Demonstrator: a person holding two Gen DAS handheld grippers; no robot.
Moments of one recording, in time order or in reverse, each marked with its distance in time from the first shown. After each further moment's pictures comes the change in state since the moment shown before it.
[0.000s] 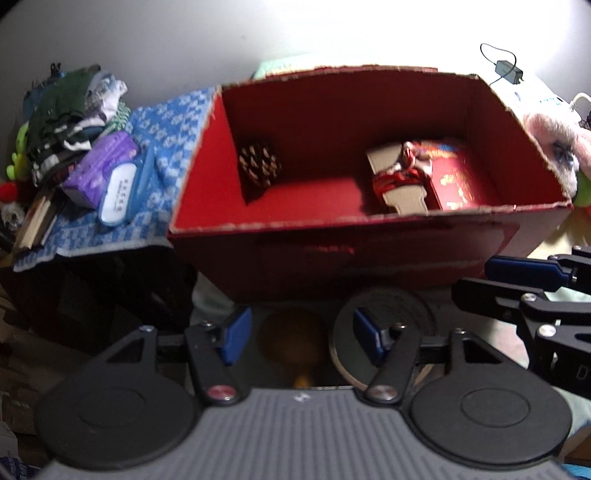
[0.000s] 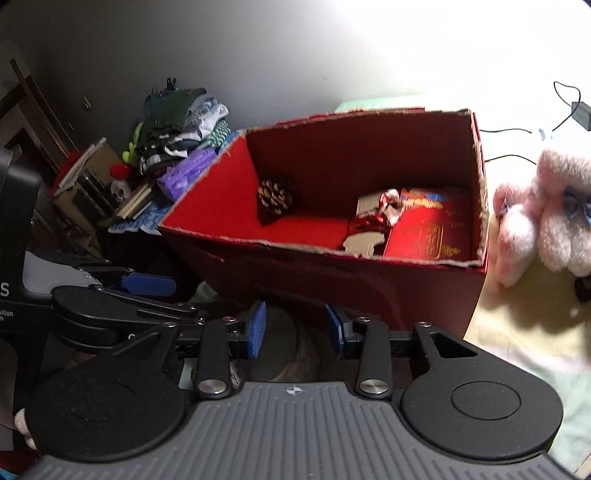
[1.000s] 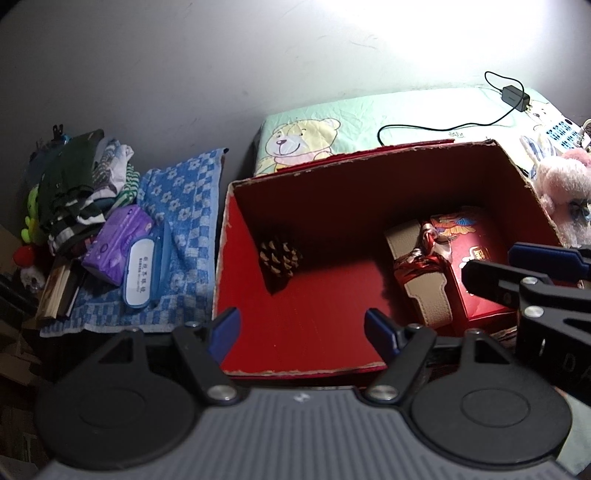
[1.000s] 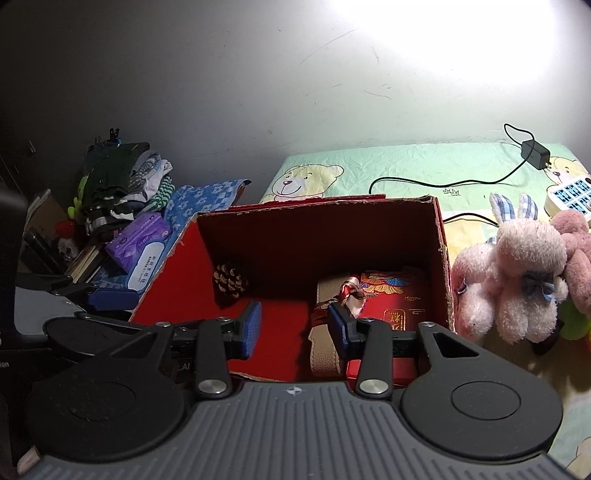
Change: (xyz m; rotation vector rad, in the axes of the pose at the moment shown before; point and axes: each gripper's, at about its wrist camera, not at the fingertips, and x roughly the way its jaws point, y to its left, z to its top) left arm -0.016 -0.001 0.075 0.078 -0.104 0.082; right arm -0.006 0.011 0.065 0.066 -0.129 -0.194
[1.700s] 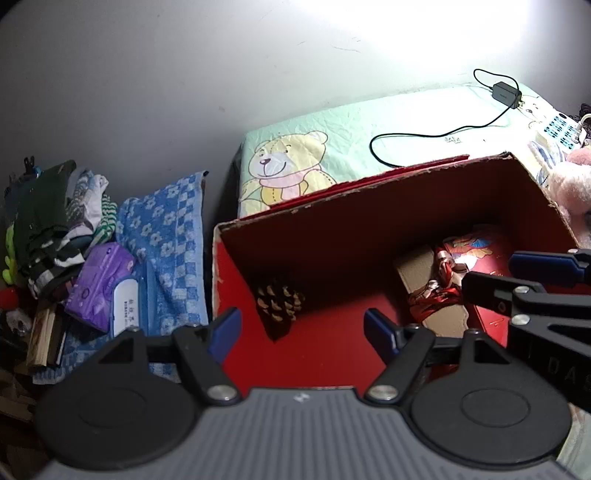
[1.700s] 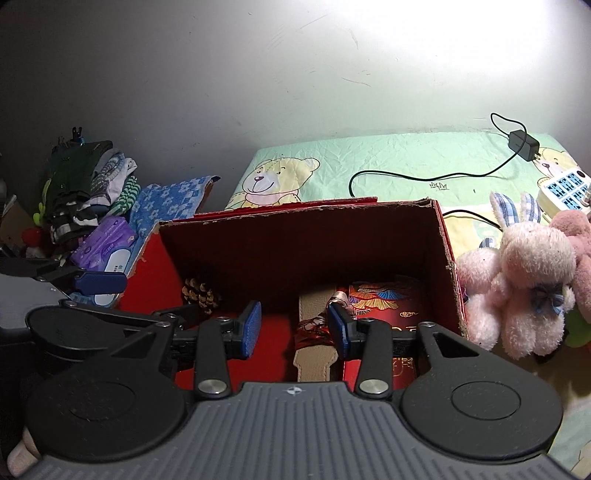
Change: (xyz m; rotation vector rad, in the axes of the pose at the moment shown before) left arm 0.037 0.014 0.034 0.085 -0.032 -0.051; right arm 0.040 0.004 0.020 0.032 0.032 -0.100
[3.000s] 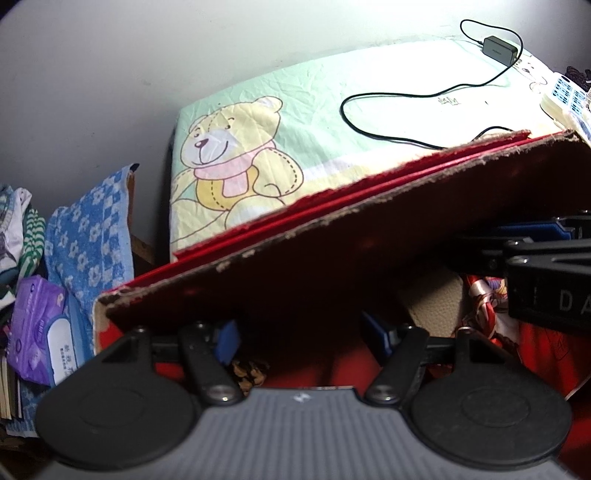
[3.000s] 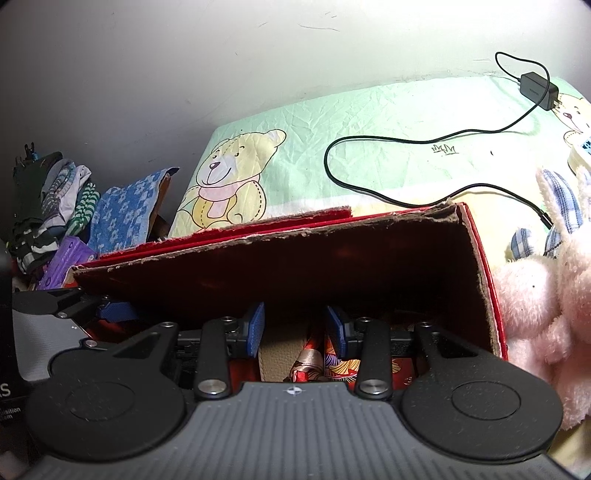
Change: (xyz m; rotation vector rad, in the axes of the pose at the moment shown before) left arm 0.124 -0.016 0.039 0.104 0.111 -0.128; right arm 0.096 -0.050 0.035 0.131 0.128 0.001
